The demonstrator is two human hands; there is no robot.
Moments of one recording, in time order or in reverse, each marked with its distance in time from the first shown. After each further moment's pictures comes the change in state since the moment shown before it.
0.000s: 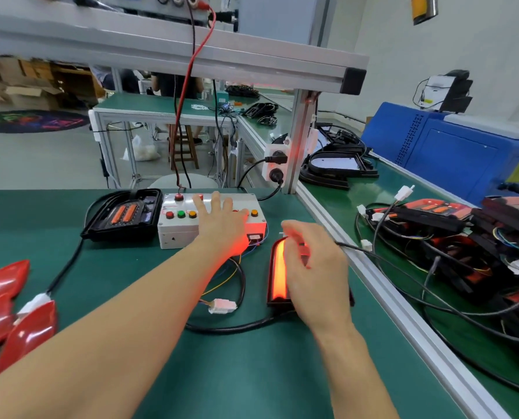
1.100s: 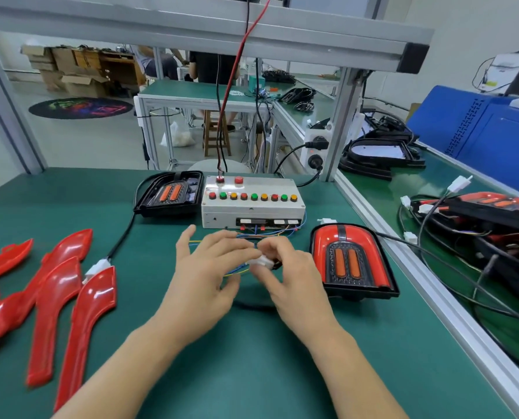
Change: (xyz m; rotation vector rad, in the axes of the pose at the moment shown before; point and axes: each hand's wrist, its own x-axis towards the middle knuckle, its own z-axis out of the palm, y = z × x) left_hand -0.165 -0.056 0.014 -0.713 0.479 0.252; right_hand -0.036 -0.002 0.054 0.091 -0.426 -0.078
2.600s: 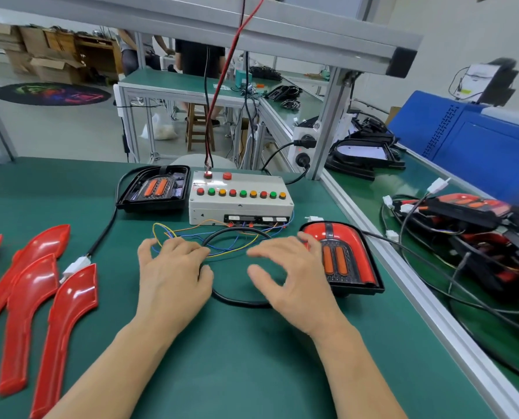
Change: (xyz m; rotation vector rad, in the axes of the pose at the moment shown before) left_hand -0.003 -0.026 0.018 0.408 0.005 -0.293; right_hand -0.001 0.008 -0.016 -0.217 0.072 -0.167
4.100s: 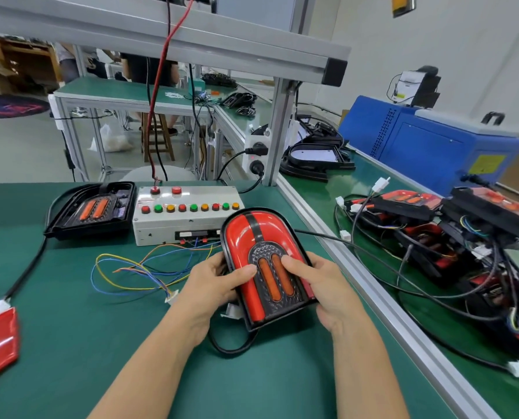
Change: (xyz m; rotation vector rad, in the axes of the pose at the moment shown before) left_hand 0.030 0.086 0.029 -1.623 -0.574 -0.500; right_hand -0.009 0.066 -0.058 0.968 0.066 0.934
